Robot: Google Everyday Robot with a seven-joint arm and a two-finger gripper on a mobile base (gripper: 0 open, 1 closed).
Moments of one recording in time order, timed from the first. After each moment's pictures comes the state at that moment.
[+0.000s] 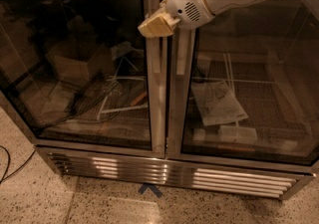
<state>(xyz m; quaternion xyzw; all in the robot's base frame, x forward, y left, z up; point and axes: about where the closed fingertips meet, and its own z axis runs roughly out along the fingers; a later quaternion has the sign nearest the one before) 0.570 0.025 0.989 -0.56 0.69 0.26 0.38</state>
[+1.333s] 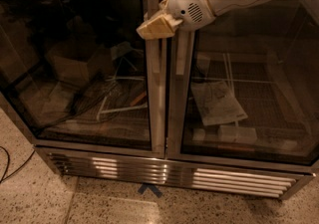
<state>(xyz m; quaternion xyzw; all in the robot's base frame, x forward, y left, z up) 0.562 0.023 0.989 -0.57 0.67 0.29 0.37</state>
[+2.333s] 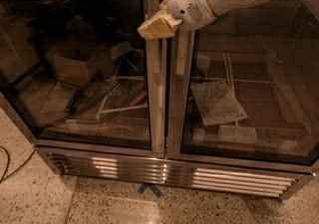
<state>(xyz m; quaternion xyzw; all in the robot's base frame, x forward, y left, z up) 0.561 0.022 0.989 -0.57 0.68 0.28 0.37</state>
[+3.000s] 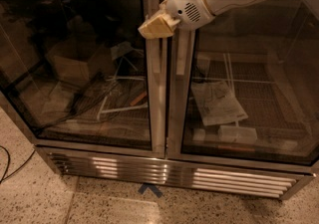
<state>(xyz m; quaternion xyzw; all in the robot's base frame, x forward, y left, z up) 0.566 0.022 0.987 -0.56 0.69 0.26 0.37</state>
